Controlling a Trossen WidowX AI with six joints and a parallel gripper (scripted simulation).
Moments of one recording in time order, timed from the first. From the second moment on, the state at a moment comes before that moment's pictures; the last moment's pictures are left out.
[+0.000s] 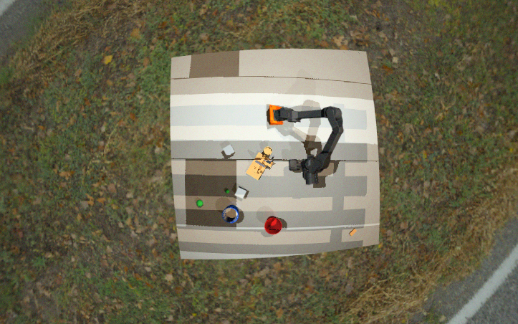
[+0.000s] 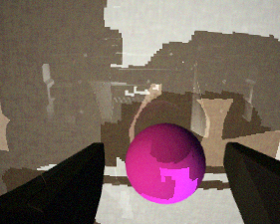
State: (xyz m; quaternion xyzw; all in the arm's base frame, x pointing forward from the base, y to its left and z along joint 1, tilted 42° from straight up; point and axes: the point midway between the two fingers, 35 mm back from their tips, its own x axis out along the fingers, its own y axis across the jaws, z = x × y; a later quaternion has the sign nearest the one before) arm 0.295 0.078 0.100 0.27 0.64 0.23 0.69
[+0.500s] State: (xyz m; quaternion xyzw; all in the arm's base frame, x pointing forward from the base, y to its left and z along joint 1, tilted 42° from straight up) arm 0.291 0.076 0.103 0.27 0.64 0.23 0.68
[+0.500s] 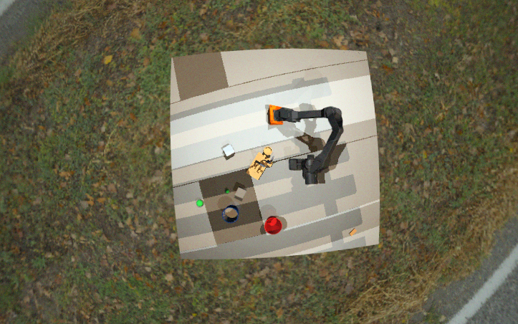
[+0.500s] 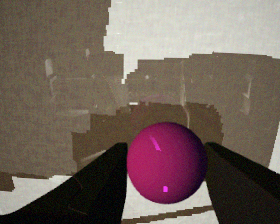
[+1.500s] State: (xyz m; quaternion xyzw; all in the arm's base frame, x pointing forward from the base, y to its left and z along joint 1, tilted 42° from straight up) arm 0.279 -0.012 0.180 0.29 0.65 0.21 0.67
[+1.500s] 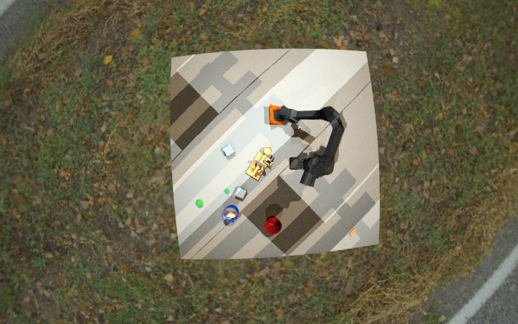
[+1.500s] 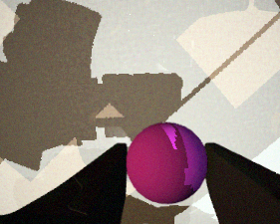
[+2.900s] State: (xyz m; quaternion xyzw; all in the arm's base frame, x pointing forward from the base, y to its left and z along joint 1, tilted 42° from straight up) arm 0.202 -0.122 0.016 0.45 0.77 0.10 0.45
